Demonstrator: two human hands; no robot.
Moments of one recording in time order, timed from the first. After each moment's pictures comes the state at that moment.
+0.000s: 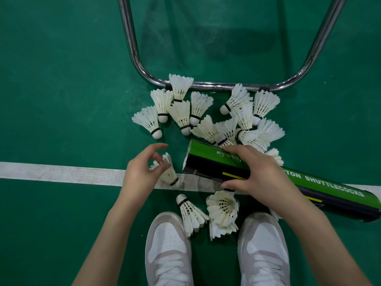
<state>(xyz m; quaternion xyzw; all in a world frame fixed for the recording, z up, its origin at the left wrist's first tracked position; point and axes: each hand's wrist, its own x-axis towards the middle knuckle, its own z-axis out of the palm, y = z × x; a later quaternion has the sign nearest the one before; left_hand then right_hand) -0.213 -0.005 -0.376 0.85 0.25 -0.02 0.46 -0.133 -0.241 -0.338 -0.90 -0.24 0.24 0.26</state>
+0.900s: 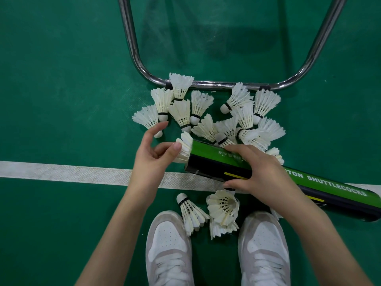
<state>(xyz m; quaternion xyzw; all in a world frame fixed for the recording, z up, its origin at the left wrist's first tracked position) -0.198 -0.034 -0.334 0.64 0.27 0.03 0.72 -0.134 -0.241 -0.336 -0.90 -0.23 0.24 0.27</state>
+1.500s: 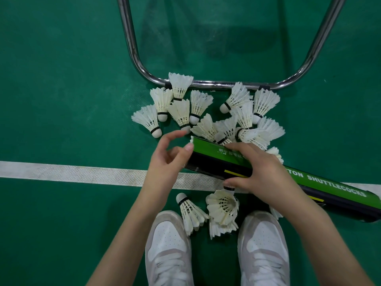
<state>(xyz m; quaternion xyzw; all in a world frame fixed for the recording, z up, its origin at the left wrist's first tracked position) -0.198 -0.052 -0.337 0.64 0.24 -0.02 0.73 -0.132 -0.241 -0.334 -0.90 -0.22 0.25 0.27</state>
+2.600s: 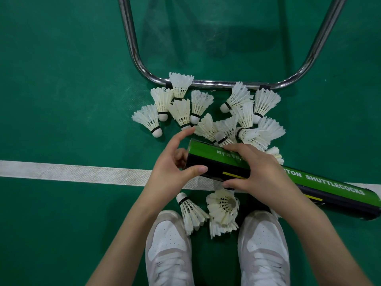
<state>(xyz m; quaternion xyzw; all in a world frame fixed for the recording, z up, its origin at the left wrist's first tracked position) -0.201 -0.051 -0.339 0.73 0.18 -0.08 0.66 -0.135 -0.241 -0.338 -0.90 -0.23 0.24 0.28</state>
